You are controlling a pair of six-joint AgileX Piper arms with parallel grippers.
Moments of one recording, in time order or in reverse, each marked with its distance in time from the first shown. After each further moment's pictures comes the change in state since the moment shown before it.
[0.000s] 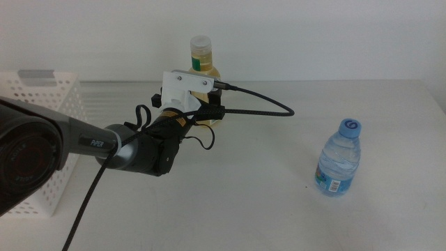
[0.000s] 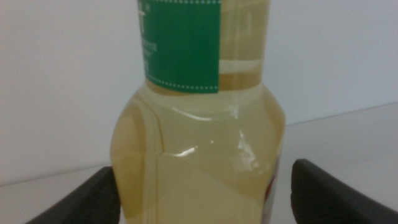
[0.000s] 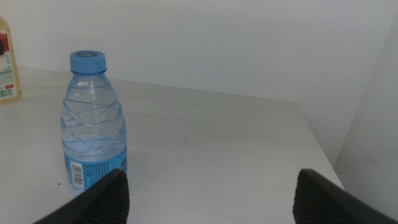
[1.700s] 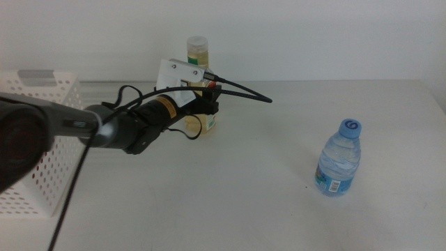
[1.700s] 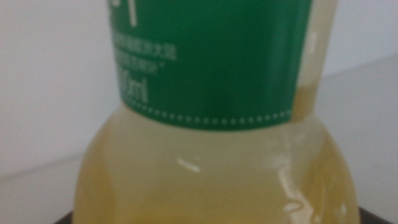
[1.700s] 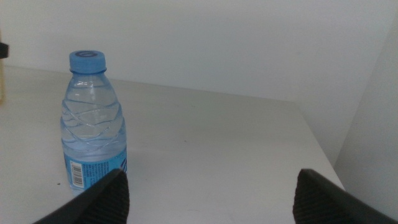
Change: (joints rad) left arm 0.137 0.046 -0.141 0.540 0.153 -0.400; right arm 0.000 0.000 0.000 0.000 0.000 0.000
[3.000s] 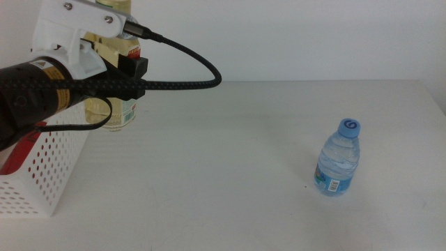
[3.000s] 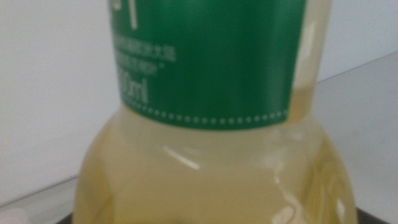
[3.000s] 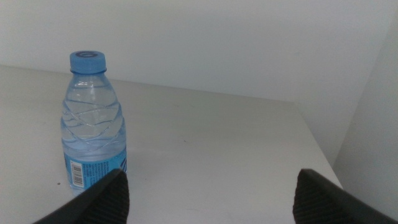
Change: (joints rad) left arm 0.001 -0.942 0.425 0.833 0.659 -0.740; right arm 0.000 0.000 0.000 0.000 0.000 0.000
